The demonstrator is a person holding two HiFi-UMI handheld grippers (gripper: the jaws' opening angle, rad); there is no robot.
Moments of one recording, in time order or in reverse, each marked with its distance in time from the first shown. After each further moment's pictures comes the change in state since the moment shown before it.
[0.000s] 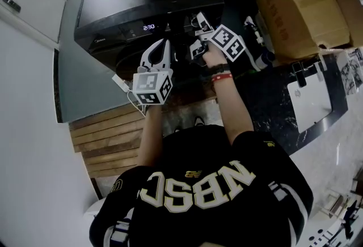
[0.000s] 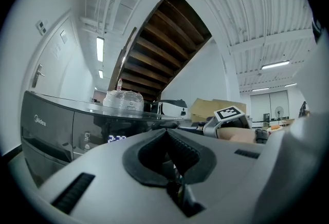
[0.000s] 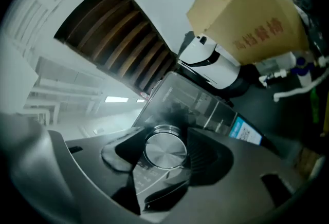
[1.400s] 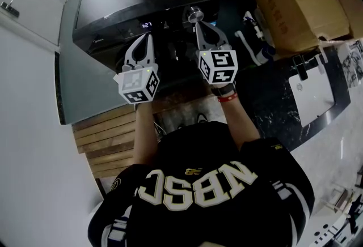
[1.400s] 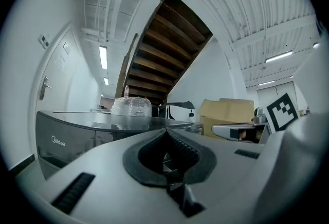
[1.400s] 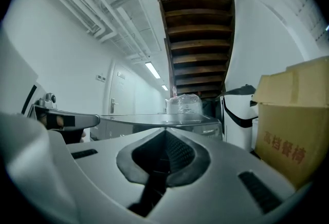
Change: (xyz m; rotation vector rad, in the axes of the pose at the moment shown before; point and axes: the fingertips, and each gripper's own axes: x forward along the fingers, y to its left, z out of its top) left arm -0.016 0.034 0.028 0.062 -0.026 0.079; right arm -0.078 0.075 -0.020 -0.945 -0.012 0.066
